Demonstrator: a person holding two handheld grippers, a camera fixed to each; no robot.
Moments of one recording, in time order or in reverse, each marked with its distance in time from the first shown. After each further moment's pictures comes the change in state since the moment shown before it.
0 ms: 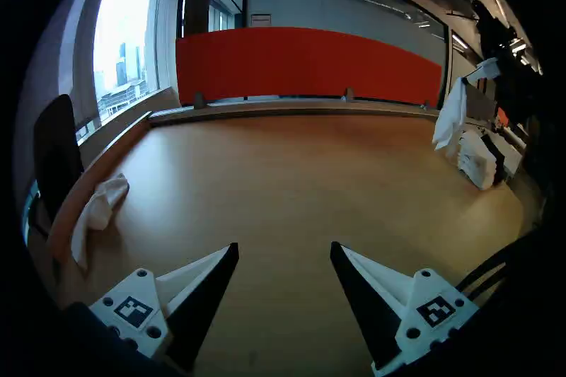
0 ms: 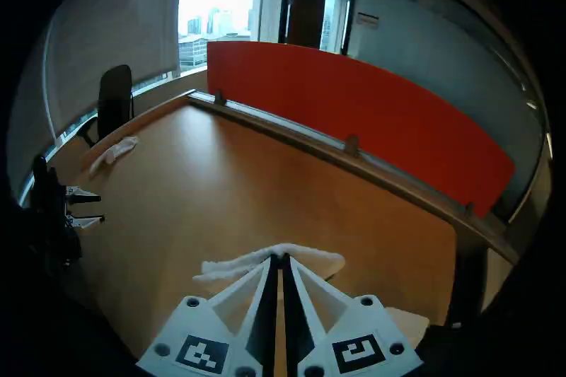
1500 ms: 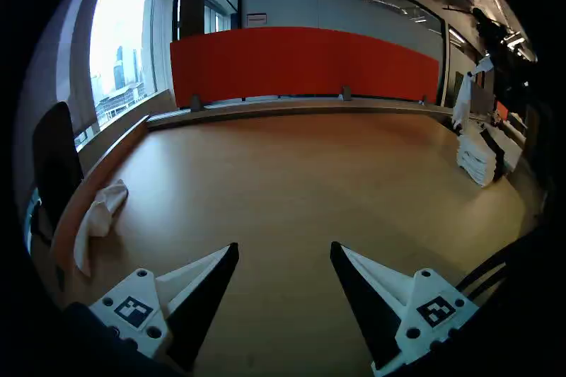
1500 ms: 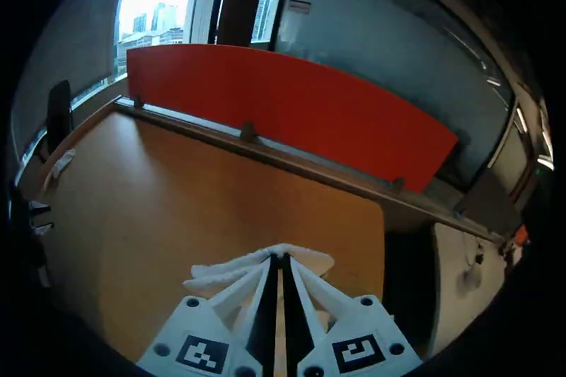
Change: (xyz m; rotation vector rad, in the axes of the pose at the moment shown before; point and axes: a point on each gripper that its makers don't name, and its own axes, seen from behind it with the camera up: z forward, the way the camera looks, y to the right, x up) left arm 0.008 0.007 0.002 0.000 -0.009 0.027; right arm -0.016 0.195 -0.054 -0.269 -0.053 0.109
